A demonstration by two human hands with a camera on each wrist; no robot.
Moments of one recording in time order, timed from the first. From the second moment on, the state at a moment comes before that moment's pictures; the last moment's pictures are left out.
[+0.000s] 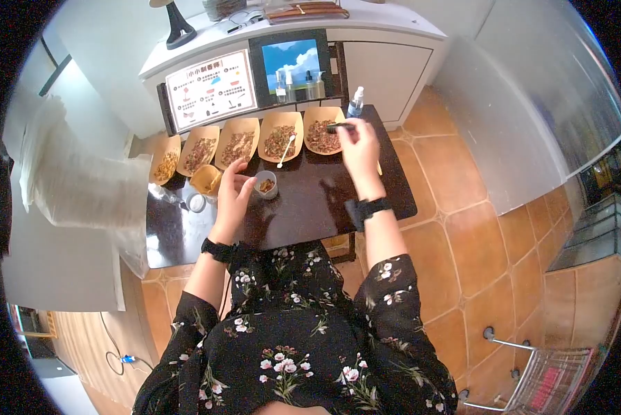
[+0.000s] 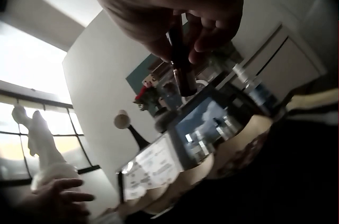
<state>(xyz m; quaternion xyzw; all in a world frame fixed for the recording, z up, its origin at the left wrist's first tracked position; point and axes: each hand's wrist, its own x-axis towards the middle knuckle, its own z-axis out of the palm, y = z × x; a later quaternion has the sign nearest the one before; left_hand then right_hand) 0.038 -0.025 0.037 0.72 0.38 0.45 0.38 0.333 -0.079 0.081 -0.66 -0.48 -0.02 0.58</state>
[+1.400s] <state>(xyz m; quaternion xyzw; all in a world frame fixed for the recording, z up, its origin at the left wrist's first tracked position) 0.030 -0.002 -0.006 0.83 0.37 0.29 0.29 0.279 -0.058 -0.014 -0.51 -0.16 0.34 0.78</state>
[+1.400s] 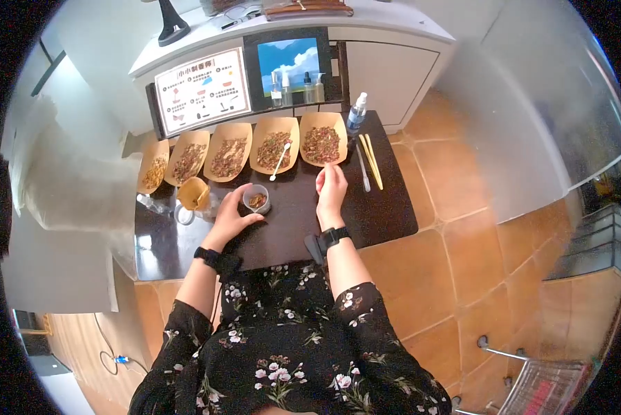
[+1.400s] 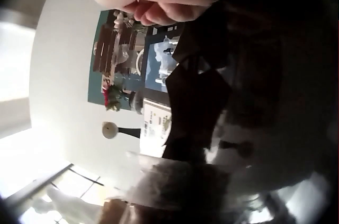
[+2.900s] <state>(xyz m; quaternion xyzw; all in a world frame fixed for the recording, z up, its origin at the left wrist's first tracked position) 0.014 0.014 -0.029 0.60 0.36 0.44 0.55 0.333 -0.060 -0.056 -0.24 -0.12 0.57 0.77</state>
